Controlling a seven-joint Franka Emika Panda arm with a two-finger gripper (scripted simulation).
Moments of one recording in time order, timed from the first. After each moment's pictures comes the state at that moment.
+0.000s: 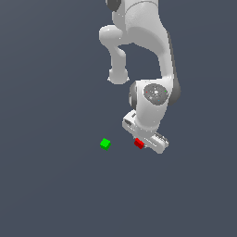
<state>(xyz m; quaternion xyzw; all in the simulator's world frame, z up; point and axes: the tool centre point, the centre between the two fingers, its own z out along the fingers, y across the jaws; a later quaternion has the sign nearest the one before) 0.042 0.103 0.105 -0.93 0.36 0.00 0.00</state>
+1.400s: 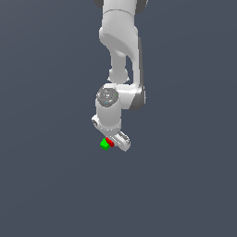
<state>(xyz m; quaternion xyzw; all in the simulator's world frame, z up) 0.017 -0.034 0.073 -0.93 0.36 0.00 0.00</state>
